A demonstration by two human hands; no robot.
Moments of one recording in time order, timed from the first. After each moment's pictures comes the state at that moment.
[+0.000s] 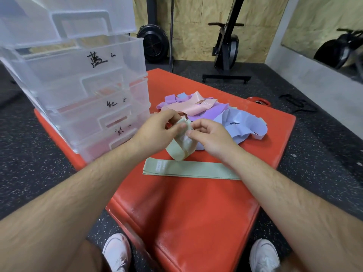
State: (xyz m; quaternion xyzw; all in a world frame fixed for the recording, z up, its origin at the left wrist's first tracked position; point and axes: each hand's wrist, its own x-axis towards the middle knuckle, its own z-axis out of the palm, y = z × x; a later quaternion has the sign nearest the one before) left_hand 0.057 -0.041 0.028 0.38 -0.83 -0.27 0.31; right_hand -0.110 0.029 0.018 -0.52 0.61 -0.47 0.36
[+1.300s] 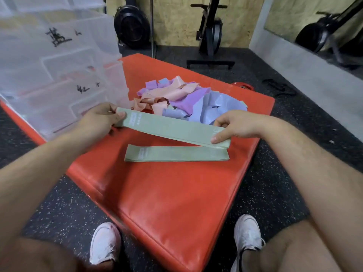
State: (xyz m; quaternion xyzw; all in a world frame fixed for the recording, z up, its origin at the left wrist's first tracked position) left_hand 0.126 -0.076 -0.001 0.47 -0.67 -0.46 0.35; right_hand -0.222 0.067 0.040 -0.61 0.70 -0.12 0.34
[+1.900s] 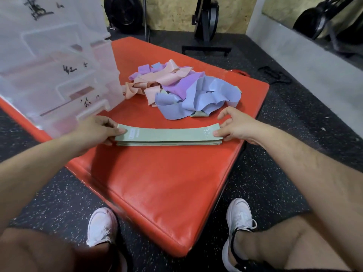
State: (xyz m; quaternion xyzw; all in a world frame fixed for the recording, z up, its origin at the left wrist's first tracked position) left_hand 0.132 -0.052 -0.047 0.54 -0.66 -0.47 0.22; right_hand -0.238 0.096 -0.020 -0.44 0.75 -0.30 0.39
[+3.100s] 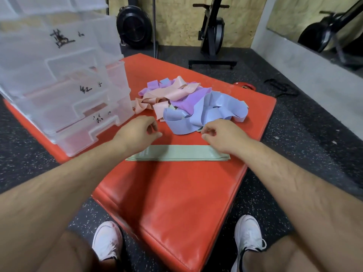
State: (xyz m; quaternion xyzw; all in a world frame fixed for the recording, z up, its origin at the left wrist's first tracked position) left_hand 0.061 -0.051 -0.026 0.43 -0.87 -0.17 0.18; right_hand -0.198 0.057 -0.023 -0.62 0.76 -0.17 0.10
